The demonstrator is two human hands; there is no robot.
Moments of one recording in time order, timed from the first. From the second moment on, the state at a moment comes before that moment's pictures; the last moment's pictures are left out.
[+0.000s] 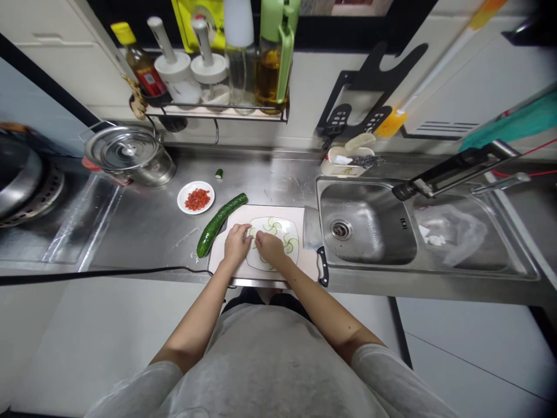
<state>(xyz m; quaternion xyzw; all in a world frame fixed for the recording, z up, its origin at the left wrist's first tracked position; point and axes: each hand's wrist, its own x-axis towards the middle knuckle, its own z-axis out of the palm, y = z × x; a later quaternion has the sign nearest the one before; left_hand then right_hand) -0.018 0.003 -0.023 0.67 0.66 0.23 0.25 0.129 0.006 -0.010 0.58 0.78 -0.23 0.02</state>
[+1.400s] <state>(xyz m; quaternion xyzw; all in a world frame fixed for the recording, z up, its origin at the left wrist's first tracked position) -0.017 0.001 -0.021 0.66 0.67 0.23 0.25 0.131 -0.007 0.007 0.57 0.78 -0.25 0.06</state>
